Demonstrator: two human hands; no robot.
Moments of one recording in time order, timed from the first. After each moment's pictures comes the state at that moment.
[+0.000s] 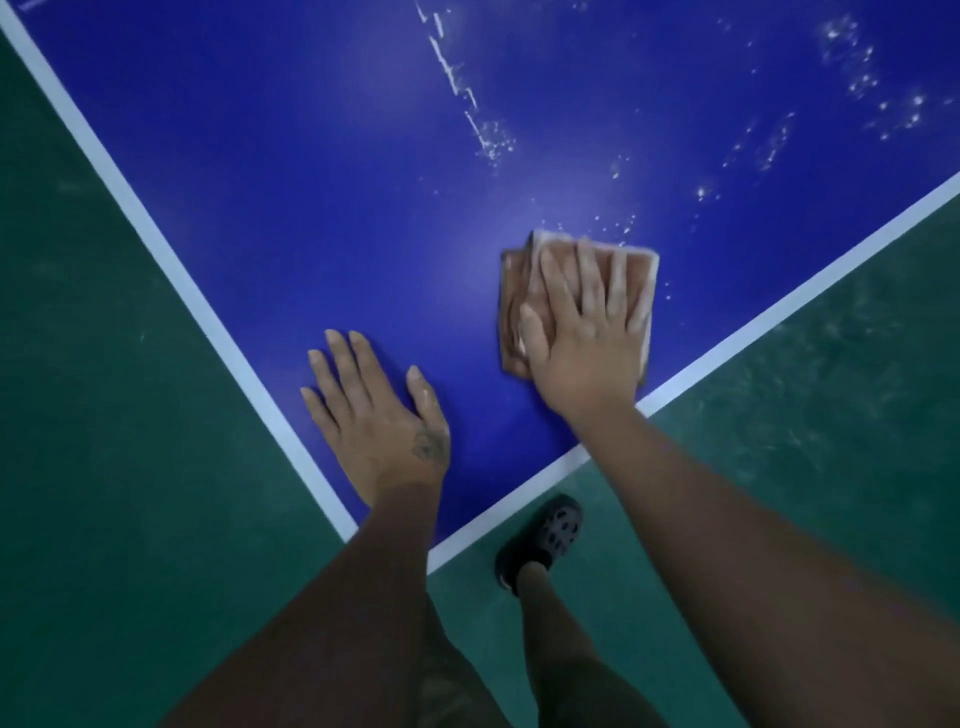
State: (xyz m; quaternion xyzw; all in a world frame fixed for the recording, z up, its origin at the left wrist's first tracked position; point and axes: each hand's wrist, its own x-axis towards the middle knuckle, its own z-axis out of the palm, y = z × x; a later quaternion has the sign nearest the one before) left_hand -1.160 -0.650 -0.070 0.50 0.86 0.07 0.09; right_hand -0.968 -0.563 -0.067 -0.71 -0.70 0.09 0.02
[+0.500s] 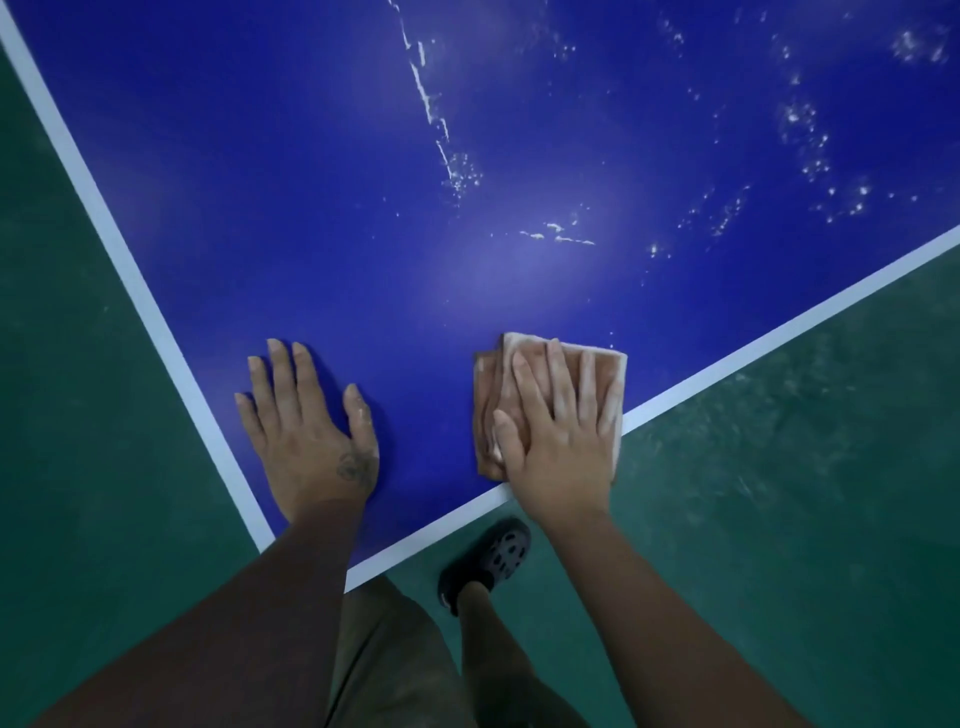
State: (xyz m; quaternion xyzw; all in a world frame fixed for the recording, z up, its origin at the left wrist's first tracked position) left_hand -1.155 -0.650 -0.078 0.49 0.87 0.11 0.06; right_hand -0.907 -0.620 -0.063 -0.65 -0.75 0.09 0.00
